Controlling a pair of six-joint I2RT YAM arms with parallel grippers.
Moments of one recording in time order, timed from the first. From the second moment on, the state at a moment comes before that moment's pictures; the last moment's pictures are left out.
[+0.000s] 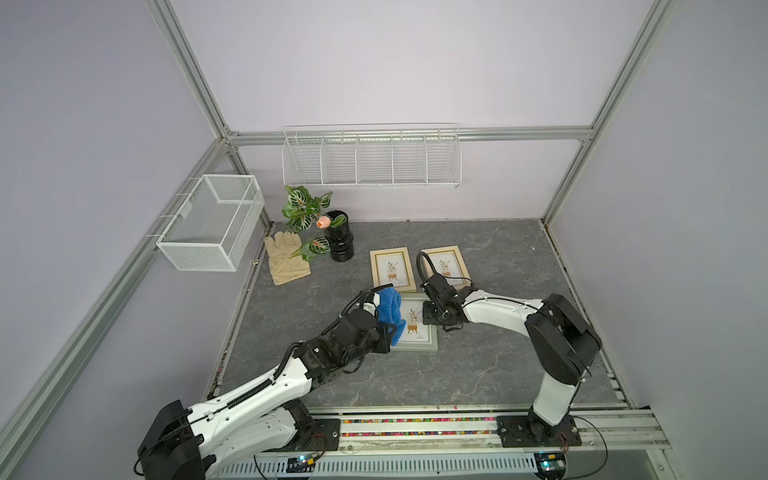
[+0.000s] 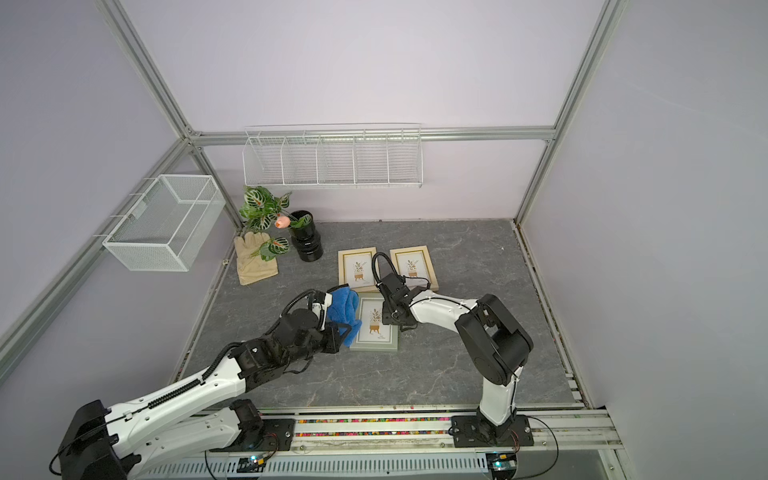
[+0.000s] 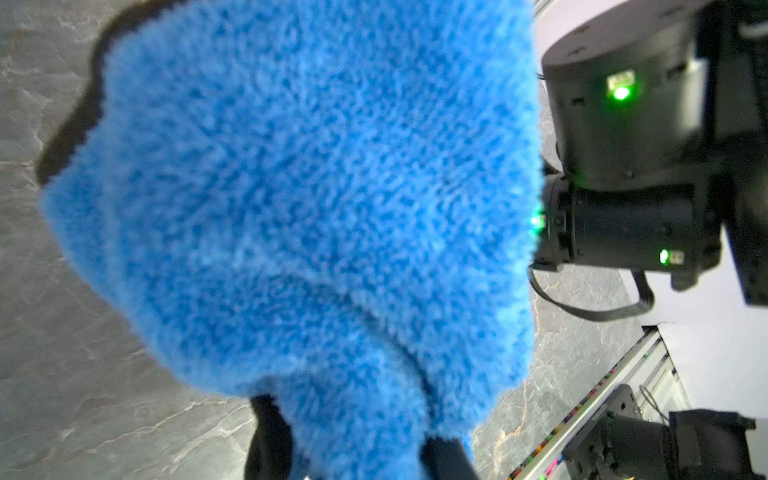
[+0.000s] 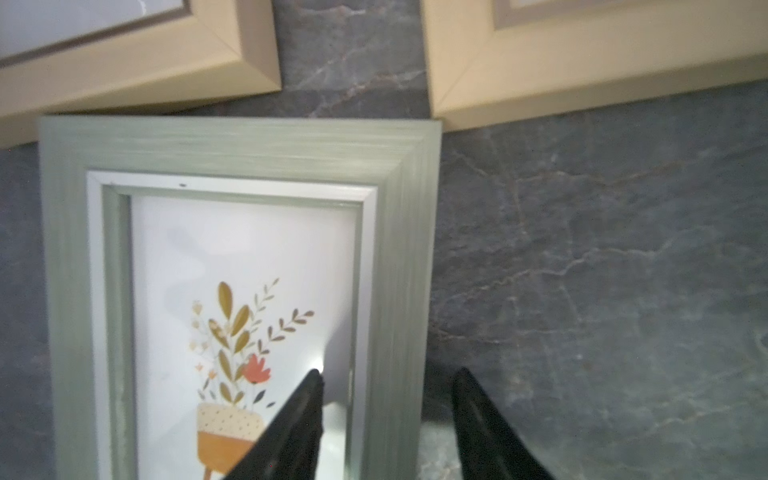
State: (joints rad) left arm -0.91 0.96 0.58 -0.22 -0.07 -0.70; right arm 0.72 1.82 1.09 -0.45 0.09 0.68
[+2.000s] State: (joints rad) left arm -1.03 1.10 0.59 0.10 -0.02 -0.51; right arm 0.86 1.12 0.90 -0.43 -0.07 0.74
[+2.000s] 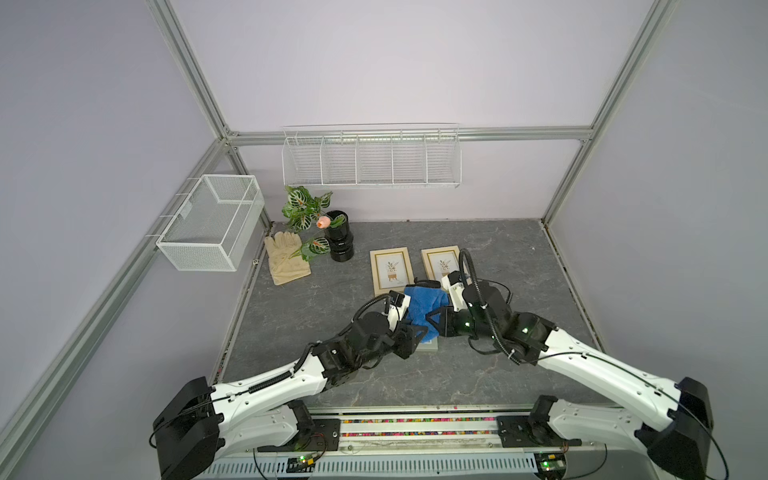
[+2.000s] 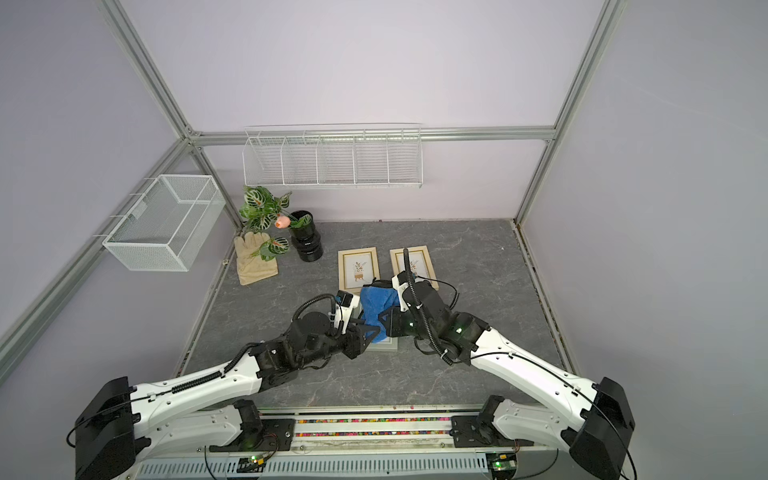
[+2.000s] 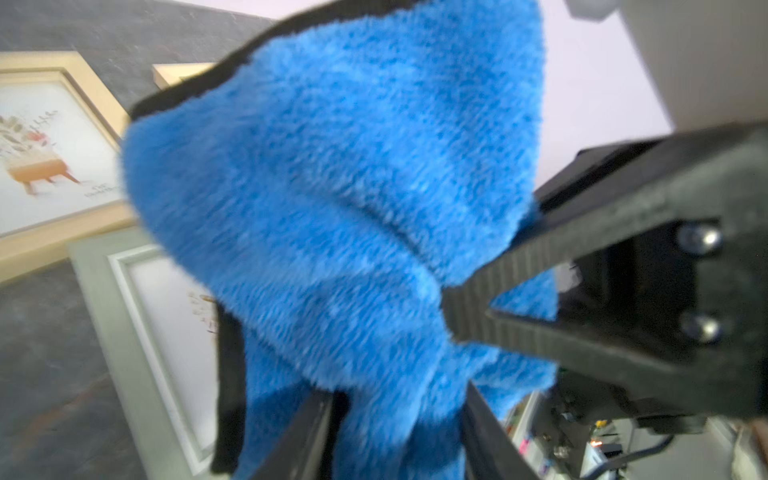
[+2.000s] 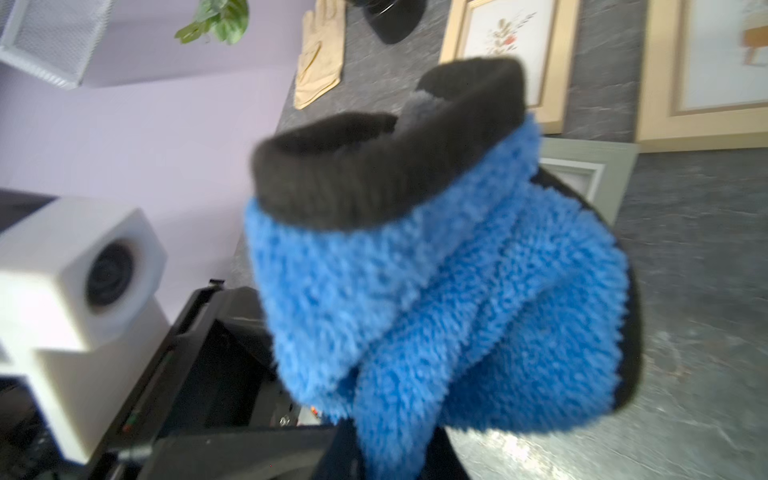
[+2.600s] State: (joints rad) left arm -0.85 0.94 0.54 -0.09 -0.22 -0.61; right arm 0.53 1.09 0.92 -0.69 0.02 0.78
